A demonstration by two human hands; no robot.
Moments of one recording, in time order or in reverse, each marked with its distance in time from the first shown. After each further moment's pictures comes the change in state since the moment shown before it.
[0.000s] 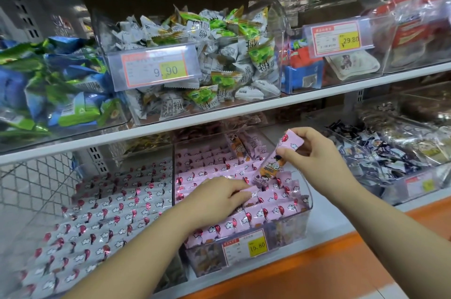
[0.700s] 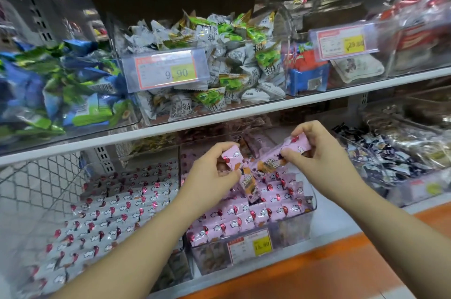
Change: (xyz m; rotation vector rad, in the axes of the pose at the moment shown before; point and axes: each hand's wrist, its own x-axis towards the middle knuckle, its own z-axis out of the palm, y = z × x) left_hand -0.014 0.003 -0.021 -0.502 0.456 -0.088; right_hand -0.008 -0.014 -0.001 -0.106 -0.002 -0.124
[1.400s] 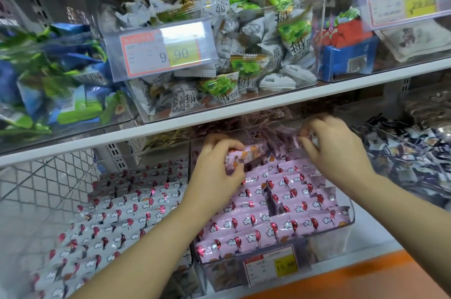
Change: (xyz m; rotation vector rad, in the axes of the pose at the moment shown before) left_hand 0.023 -0.027 0.004 0.231 0.181 0.153; right_hand 0.057 0.051 0.035 -0.603 0.067 -0.180
